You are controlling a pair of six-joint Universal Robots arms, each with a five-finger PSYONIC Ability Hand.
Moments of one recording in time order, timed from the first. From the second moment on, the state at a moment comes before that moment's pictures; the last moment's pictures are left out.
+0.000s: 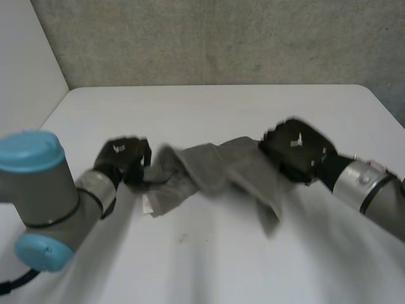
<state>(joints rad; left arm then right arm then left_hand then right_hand) 4.32 -1.99 -1.70 3.41 -1.47 3.23 1.74 -1.29 1.76 -0.24 0.82 2.47 1.18 1.21 1.21 1.21 1.02 0.88 1.03 1.03 1.04 0.87</state>
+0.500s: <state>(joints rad) 4.30 -1.89 -1.78 3.43 -1.47 3.37 1.70 -1.45 1.82 0.02 1.16 2.74 0.56 0.56 0.56 0.56 0.39 0.28 0.34 0.32 0.31 0.12</state>
